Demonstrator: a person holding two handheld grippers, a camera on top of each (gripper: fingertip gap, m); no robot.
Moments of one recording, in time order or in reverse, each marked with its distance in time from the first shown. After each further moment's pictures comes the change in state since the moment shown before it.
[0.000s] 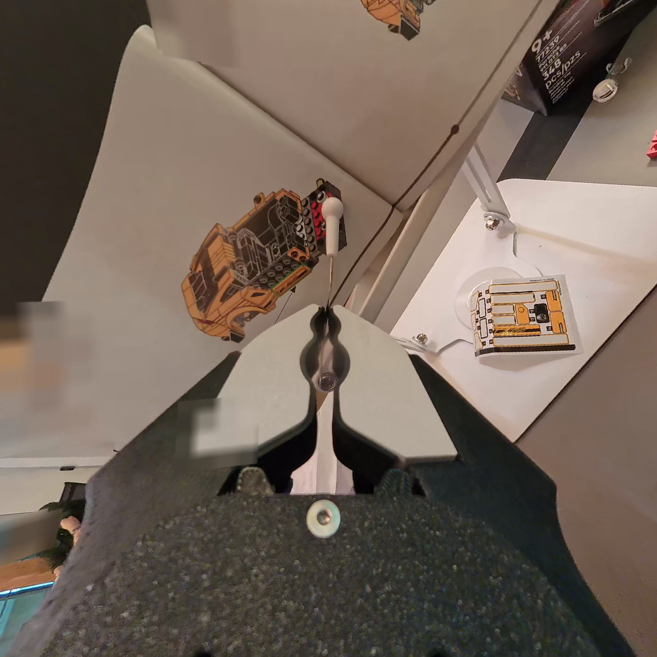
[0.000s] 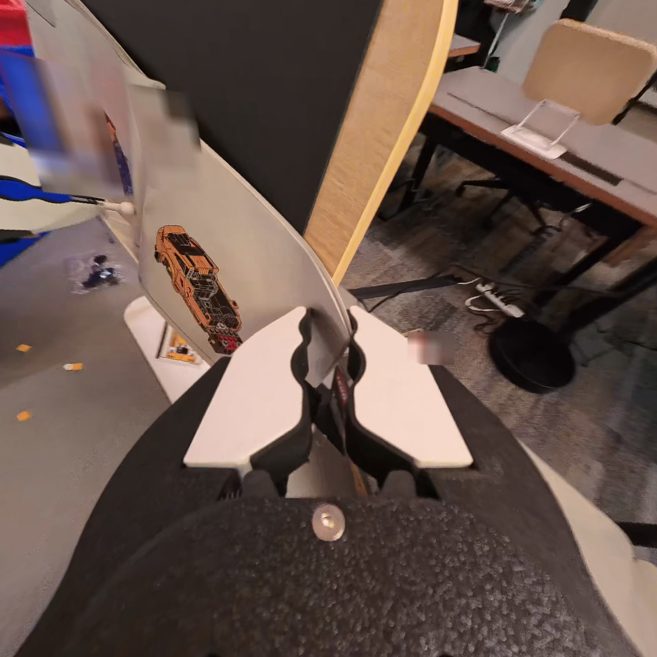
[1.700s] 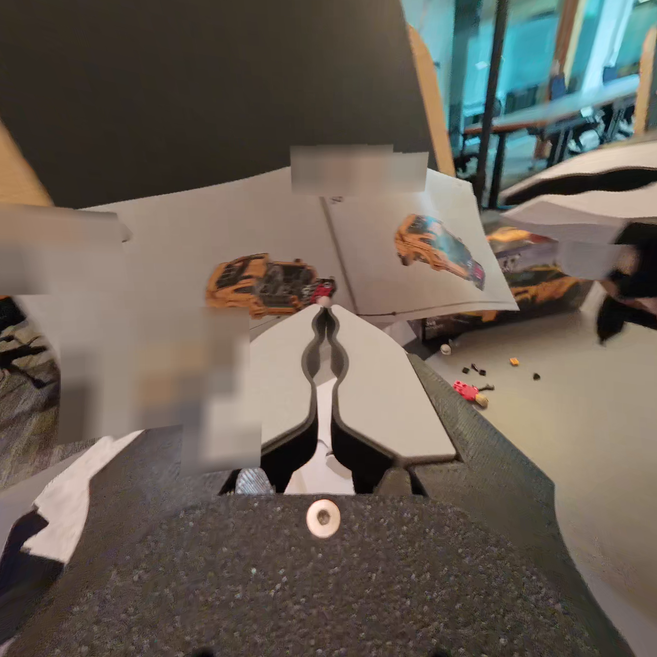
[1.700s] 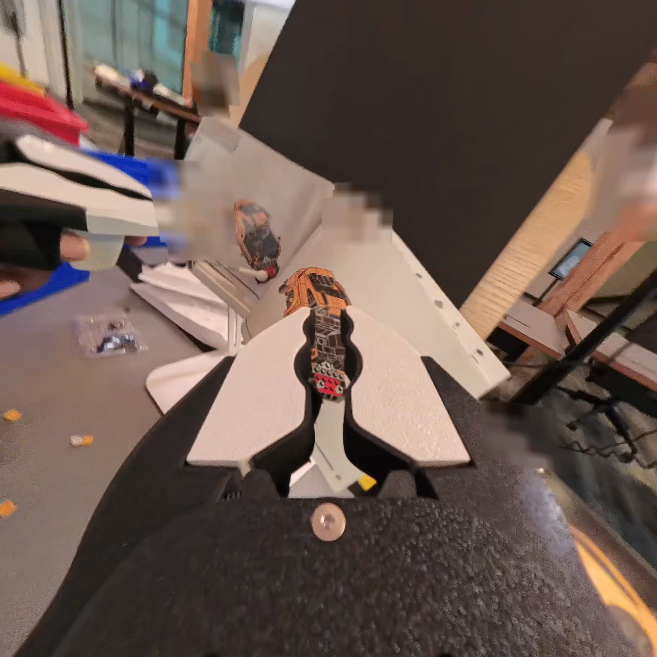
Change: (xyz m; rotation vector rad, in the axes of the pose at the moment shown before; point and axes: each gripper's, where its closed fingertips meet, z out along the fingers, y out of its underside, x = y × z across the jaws) left arm -0.007 -0.047 -0.057 0.385 0.024 -0.741; right arm -0.121 -0.018 -0.016 0.390 0.191 -0.169
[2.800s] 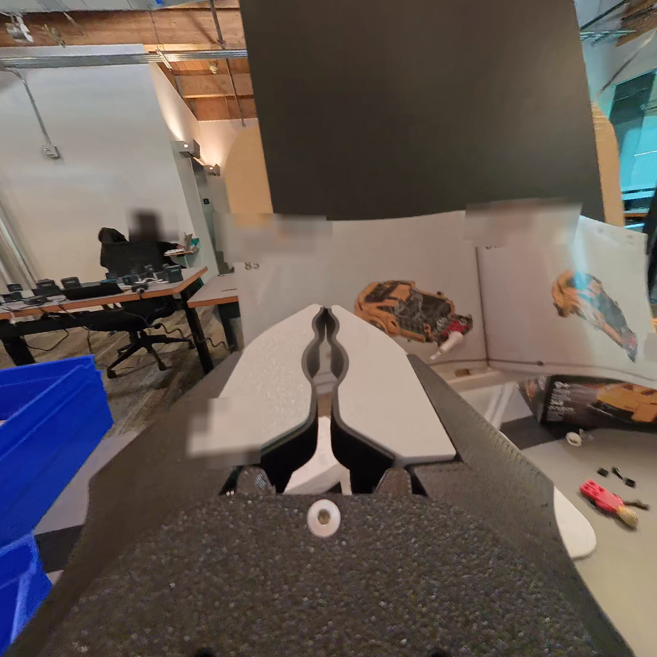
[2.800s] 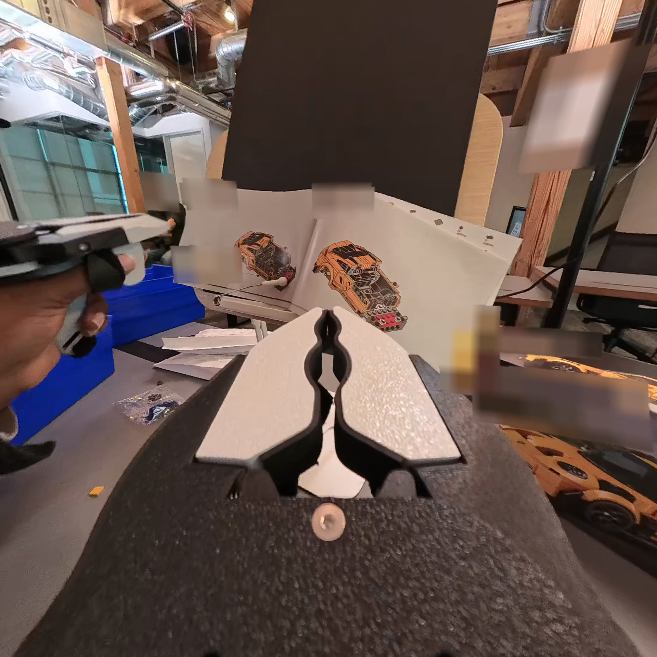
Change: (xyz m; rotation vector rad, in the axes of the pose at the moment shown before) left arm -0.081 -0.007 -0.029 0.184 -0.378 -0.049; right arm -0.040 0.017 -0.049 0.173 0.228 0.292
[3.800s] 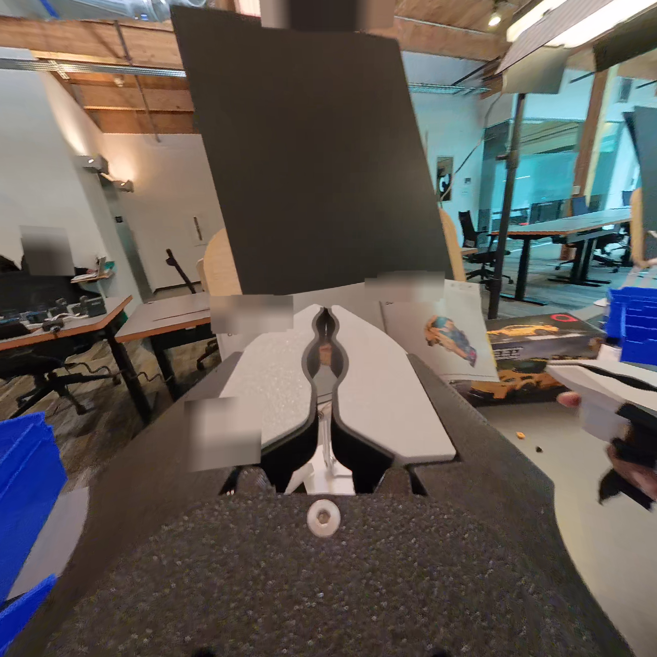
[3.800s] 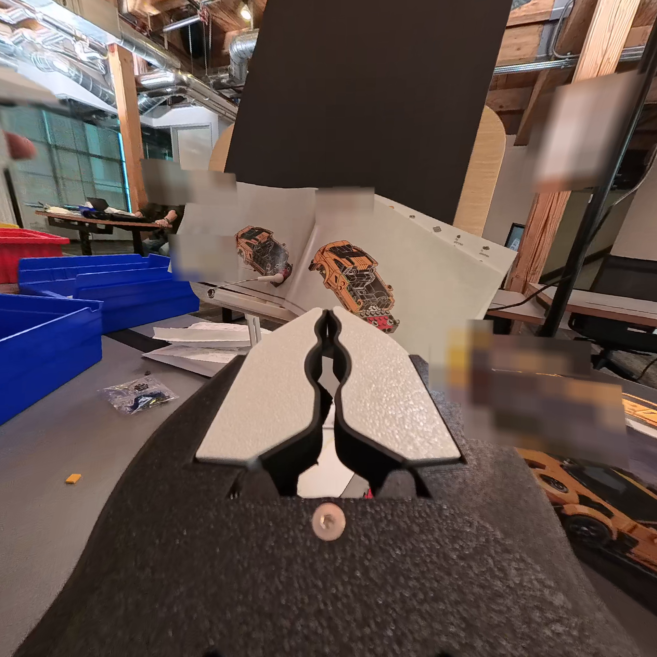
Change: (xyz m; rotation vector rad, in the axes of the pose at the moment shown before) left arm 0.013 -0.083 -0.063 0.044 0.235 -0.042; right arm 0.003 0.002 -0.001 0.010 -0.021 -0.065
